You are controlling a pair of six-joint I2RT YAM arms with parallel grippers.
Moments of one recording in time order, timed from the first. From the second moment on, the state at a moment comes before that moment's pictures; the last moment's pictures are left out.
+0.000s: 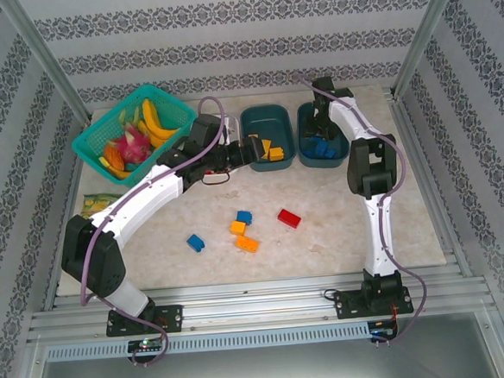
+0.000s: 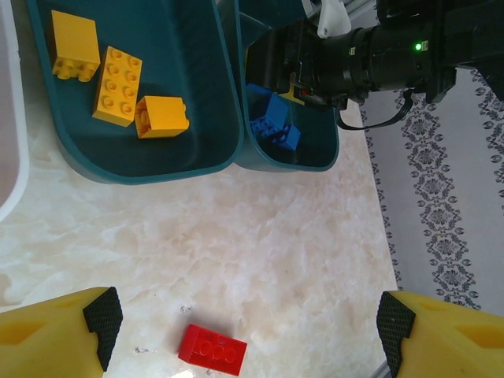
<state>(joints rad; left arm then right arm) -0.56 1.61 1.37 -0.39 0.26 -0.74 0.09 2.44 2.19 -1.01 -0.05 0.28</state>
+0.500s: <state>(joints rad) -0.62 1.66 1.45 -0.63 0.25 -0.64 0.20 1.85 1.79 -0.85 0.02 0.32</state>
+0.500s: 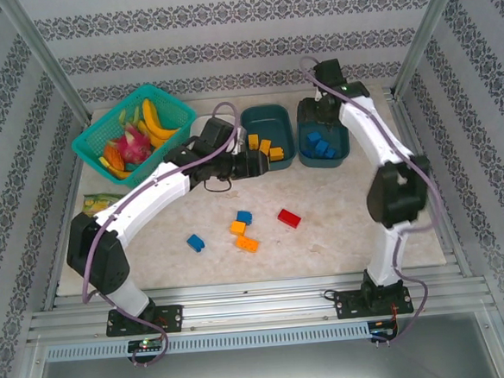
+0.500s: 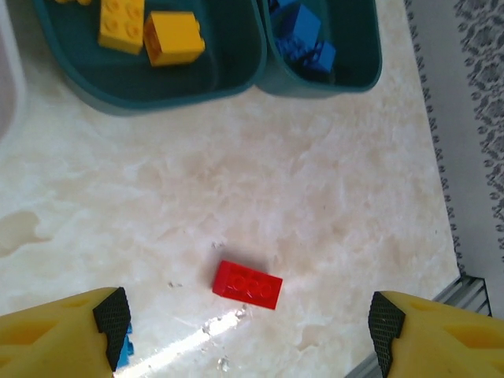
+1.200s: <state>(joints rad) -0.87 2.06 1.64 -0.79 0.23 -1.48 0.66 0.71 0.92 -0.84 -0.07 0.53</state>
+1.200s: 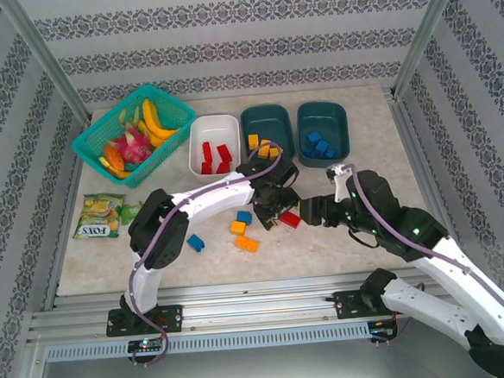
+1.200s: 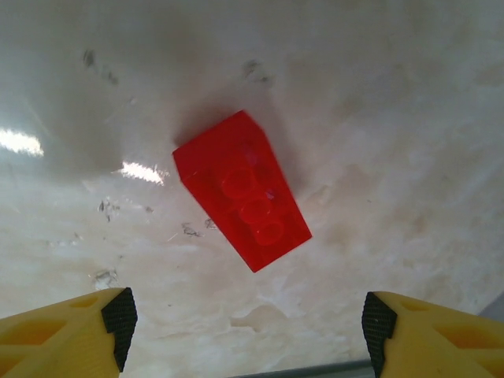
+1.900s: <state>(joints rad) -0.91 2.27 1.82 -0.86 0.12 -1.82 0.67 0.57 0.86 -0.94 -0.07 0.58</state>
